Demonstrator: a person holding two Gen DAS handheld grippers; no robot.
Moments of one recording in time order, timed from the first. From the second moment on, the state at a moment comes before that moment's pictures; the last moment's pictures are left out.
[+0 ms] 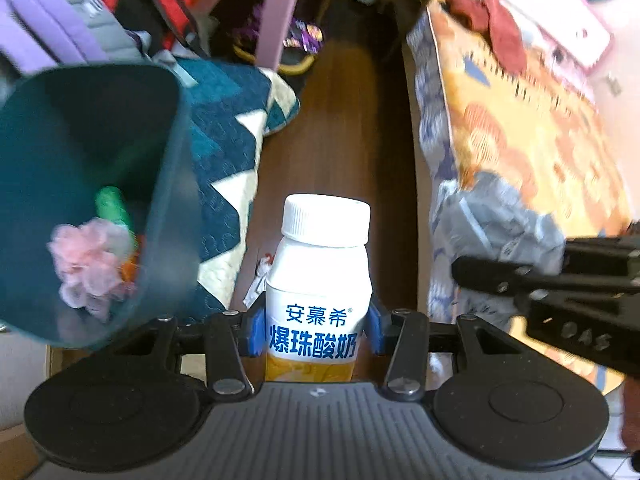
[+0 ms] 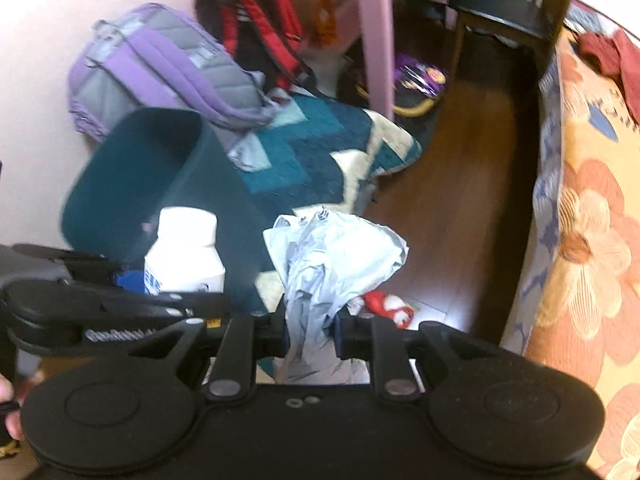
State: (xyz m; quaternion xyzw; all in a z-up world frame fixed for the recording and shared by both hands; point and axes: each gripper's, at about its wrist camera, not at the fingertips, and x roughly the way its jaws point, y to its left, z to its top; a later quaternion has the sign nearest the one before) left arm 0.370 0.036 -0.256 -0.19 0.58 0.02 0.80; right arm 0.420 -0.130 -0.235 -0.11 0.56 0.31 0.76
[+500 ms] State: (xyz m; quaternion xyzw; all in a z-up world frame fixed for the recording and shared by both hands) left arm 0.348 0.182 -0.152 -0.21 0.50 0.09 0.83; right arm 0.405 0.006 -0.183 -0.13 0.52 0.39 0.75
